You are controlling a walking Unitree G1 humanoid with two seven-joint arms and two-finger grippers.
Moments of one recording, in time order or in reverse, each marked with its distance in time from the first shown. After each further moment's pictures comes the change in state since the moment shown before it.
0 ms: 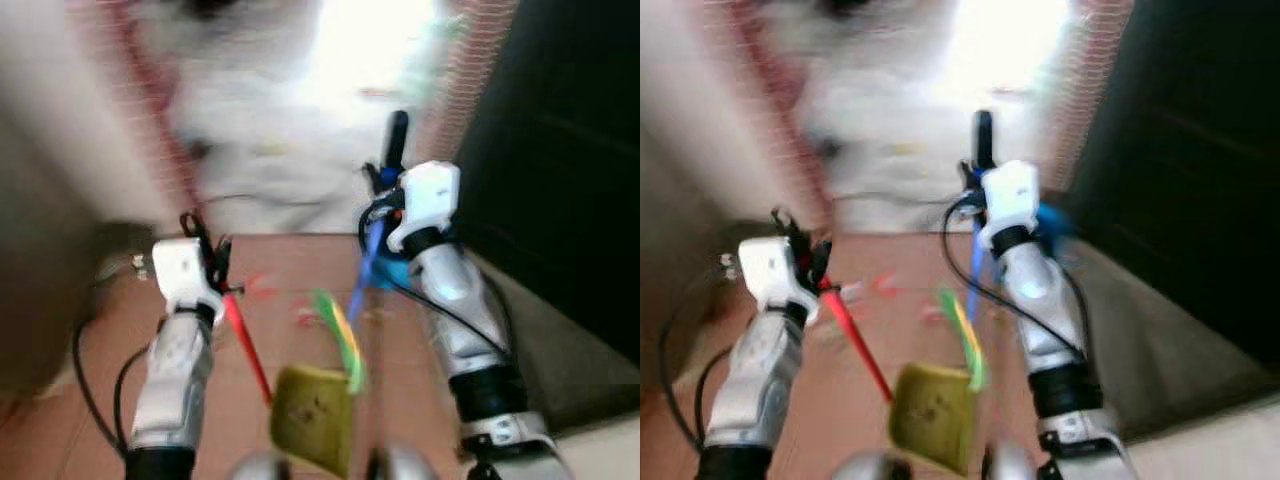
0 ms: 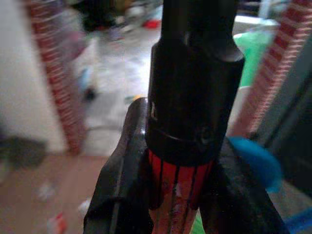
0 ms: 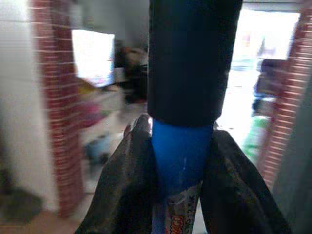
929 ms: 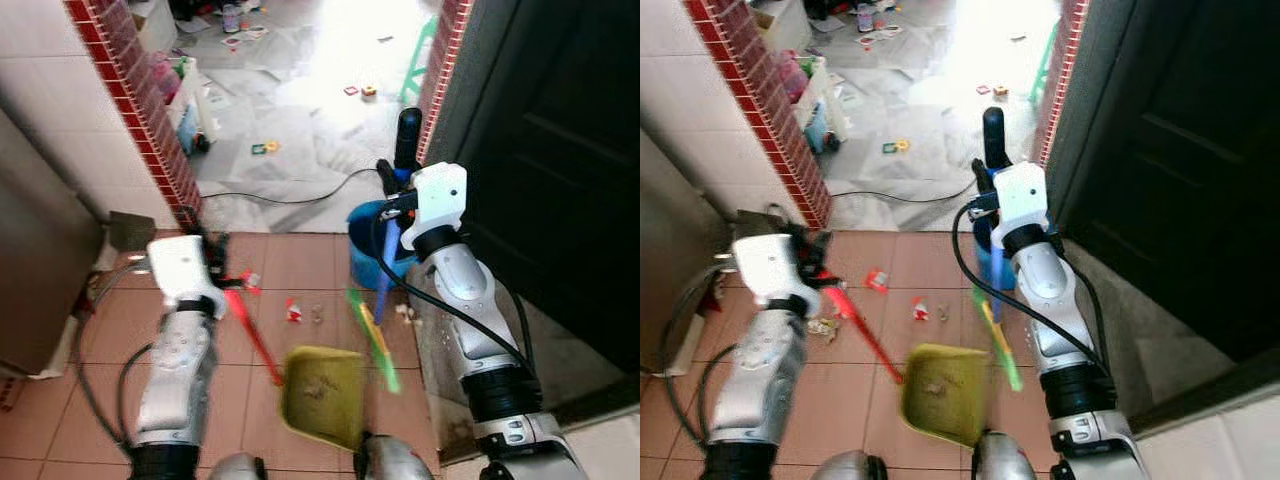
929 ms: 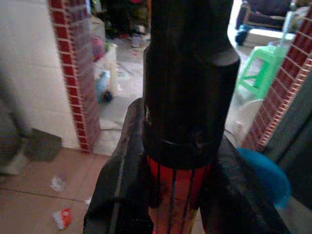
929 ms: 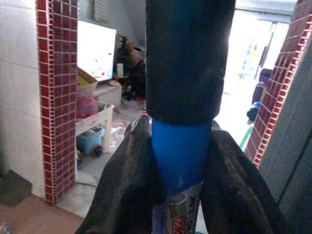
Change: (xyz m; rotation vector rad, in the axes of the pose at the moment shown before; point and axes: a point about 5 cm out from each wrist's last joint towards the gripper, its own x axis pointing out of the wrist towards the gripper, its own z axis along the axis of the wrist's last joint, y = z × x) left arm -0.002 0.017 0.003 0.032 -0.020 0.105; right arm -0.004 -0.007 -0.004 -0.063 0.014 -0.003
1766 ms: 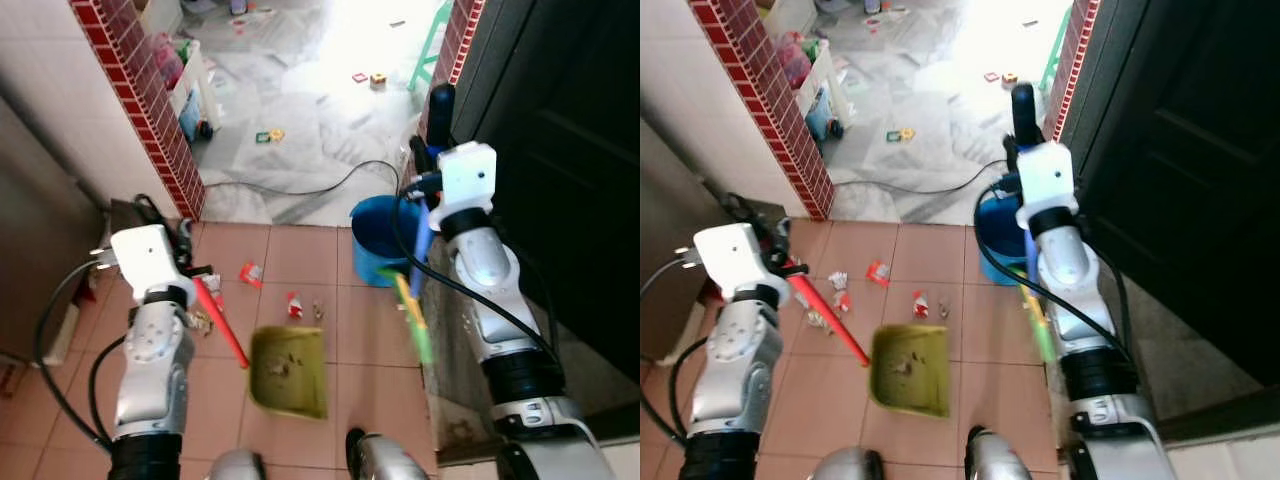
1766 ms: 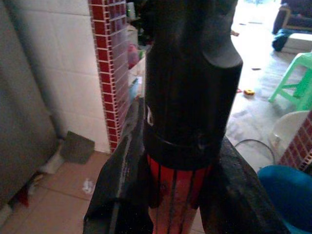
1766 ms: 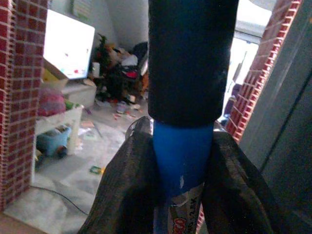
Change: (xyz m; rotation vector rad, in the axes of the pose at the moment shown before) left arm 0.007 0.018 0.013 0.013 -0.047 0.088; right arm 0.005 -0.033 0.008 -0.158 -0.040 -0.102
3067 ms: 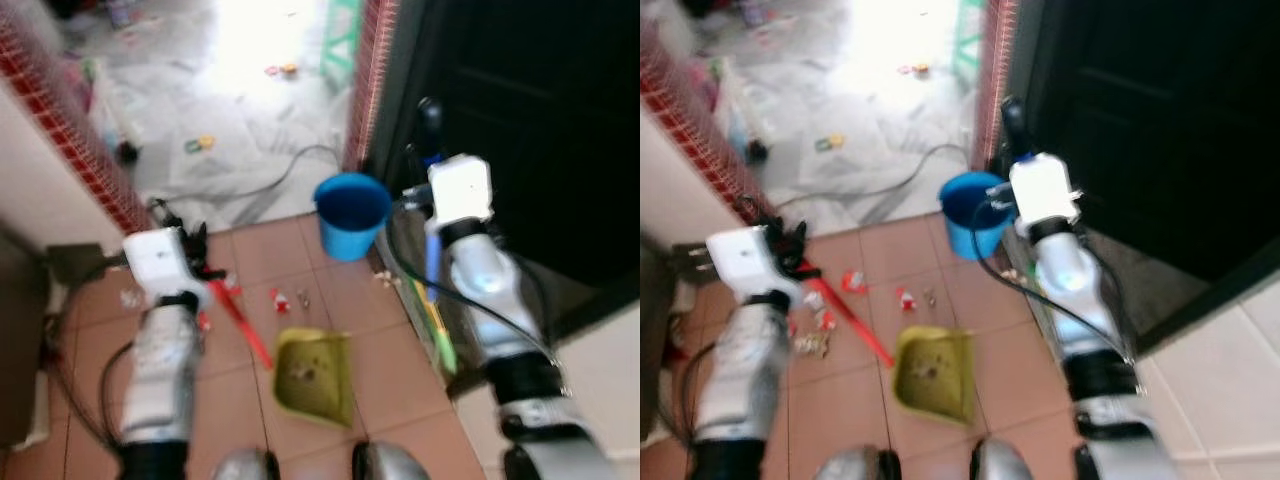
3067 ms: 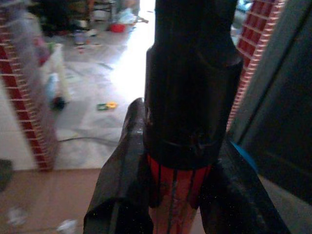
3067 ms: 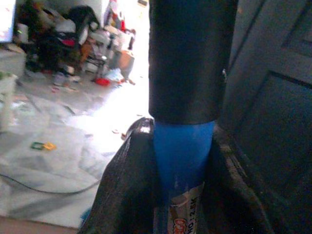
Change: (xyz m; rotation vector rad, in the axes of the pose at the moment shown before) left arm -0.007 -0.020 -0.002 -0.055 -0.001 -0.106; right arm -0.005 -0.002 -0.008 -0.068 0.000 0.011
